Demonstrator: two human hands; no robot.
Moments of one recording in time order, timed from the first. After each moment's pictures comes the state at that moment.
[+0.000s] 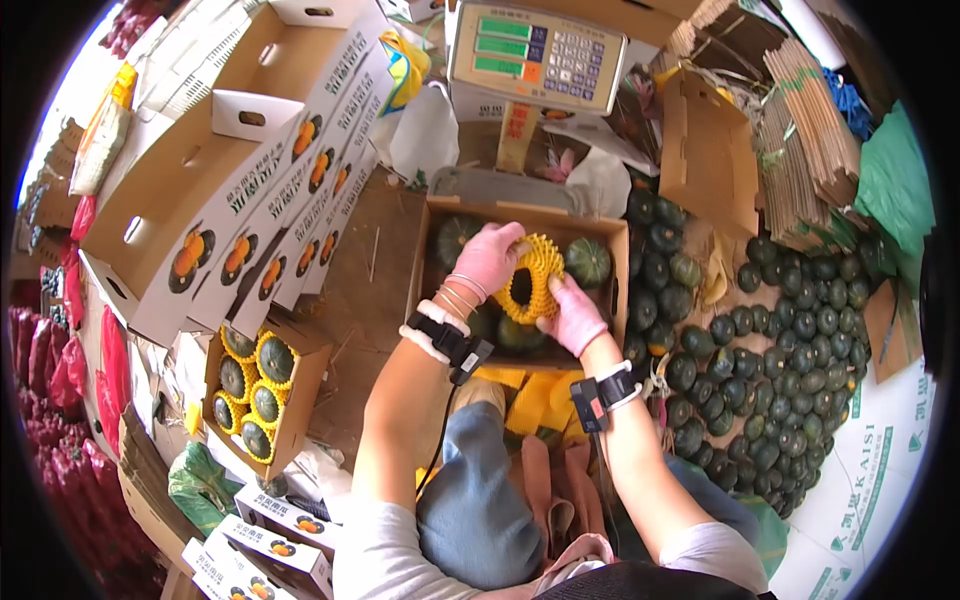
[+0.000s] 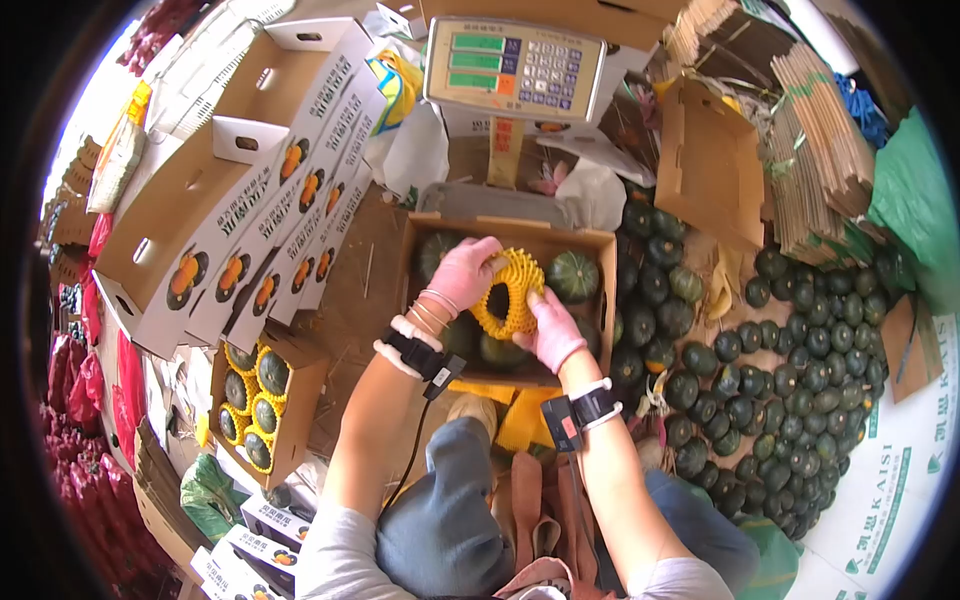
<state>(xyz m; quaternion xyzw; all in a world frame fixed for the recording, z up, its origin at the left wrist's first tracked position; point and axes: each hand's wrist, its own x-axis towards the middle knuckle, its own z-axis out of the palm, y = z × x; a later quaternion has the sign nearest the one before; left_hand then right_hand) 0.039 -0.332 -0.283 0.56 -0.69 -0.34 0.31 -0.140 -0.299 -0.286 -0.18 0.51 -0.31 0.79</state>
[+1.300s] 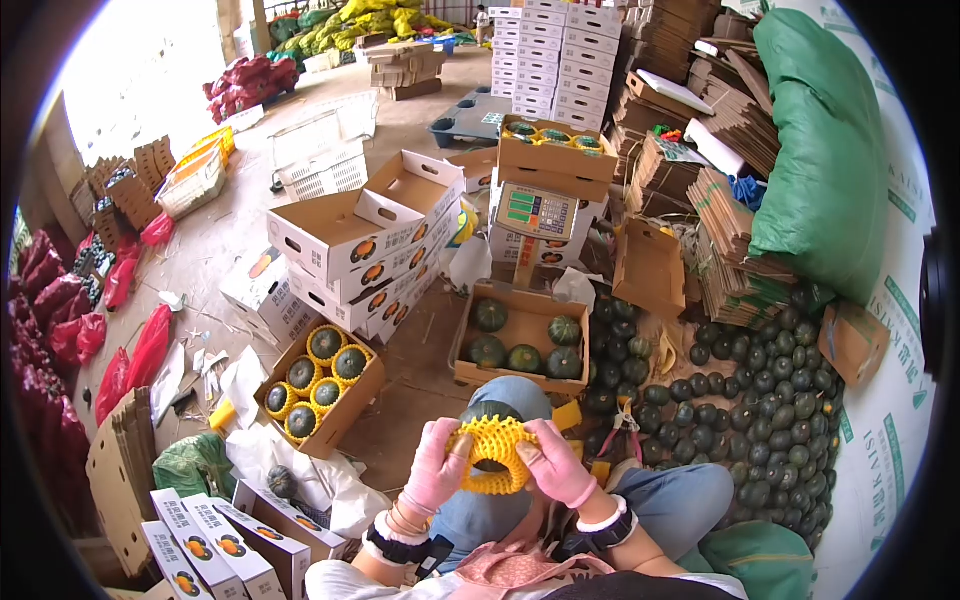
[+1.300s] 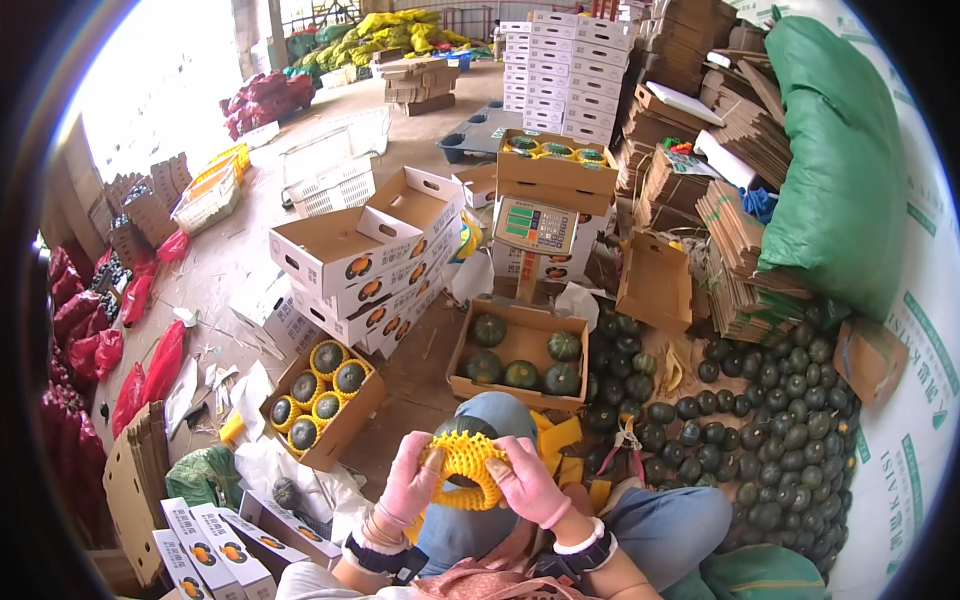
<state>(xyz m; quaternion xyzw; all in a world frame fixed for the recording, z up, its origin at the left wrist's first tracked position) 0.031 0.055 -0.096 0.59 -0.54 -0.28 0.53 -0.159 -0.011 -0.069 -0.76 0.31 -0.35 0.44</state>
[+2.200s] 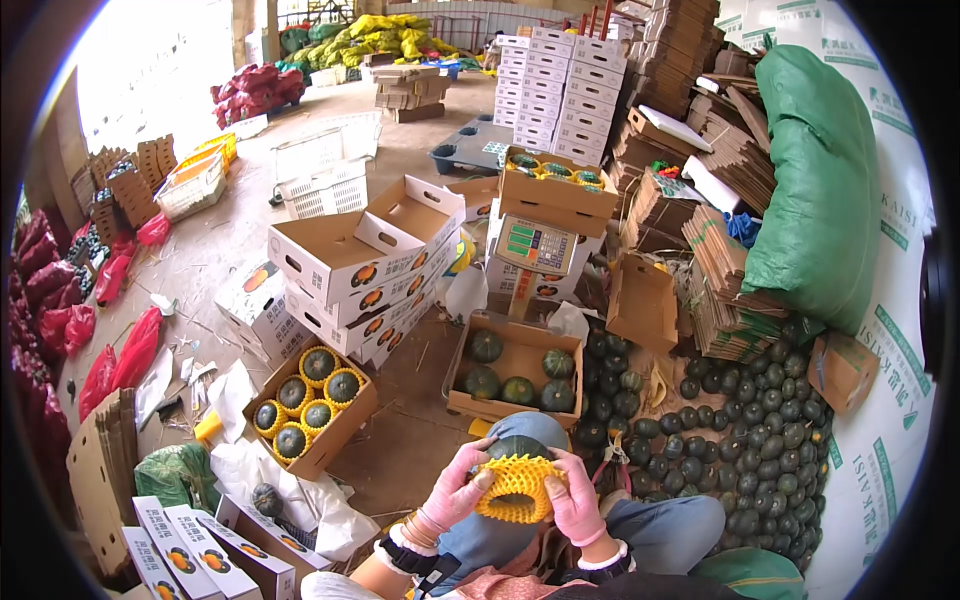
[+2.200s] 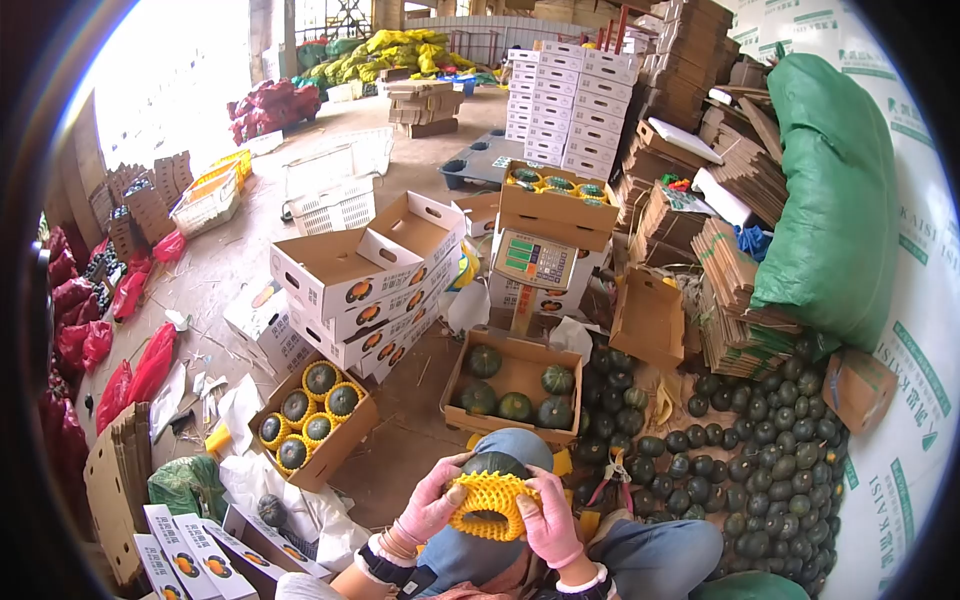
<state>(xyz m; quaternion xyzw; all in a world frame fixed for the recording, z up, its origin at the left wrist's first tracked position) 0.019 0.033 -0.110 0.37 -0.52 -0.47 0.61 -0.180 -0.003 -0.073 -0.74 0.36 -0.43 0.37</state>
